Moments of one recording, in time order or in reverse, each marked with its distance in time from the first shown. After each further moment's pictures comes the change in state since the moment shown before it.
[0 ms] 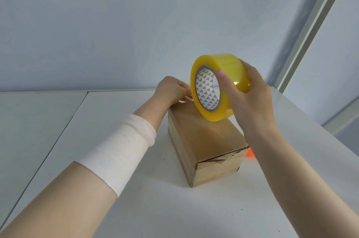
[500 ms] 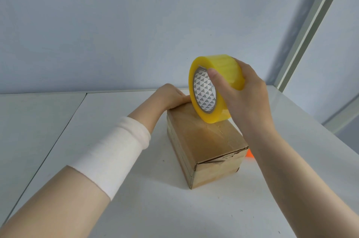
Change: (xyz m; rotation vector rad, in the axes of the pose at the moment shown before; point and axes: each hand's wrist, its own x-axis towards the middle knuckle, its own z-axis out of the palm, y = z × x) left_hand 0.002 -0.009 0.002 0.367 -0.064 0.023; right_hand 0.001 -0.006 0.002 -0.027 -0.036 0.019
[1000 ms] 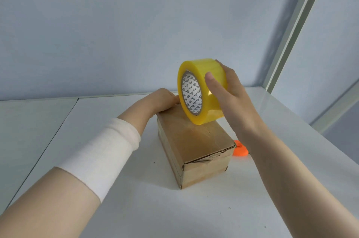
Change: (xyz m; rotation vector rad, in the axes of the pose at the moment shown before) left_hand -0.001 0.003 0.000 -0.082 -0.059 -0.046; right_hand -0.001 0.006 -0.016 0.141 -0.250 0.036
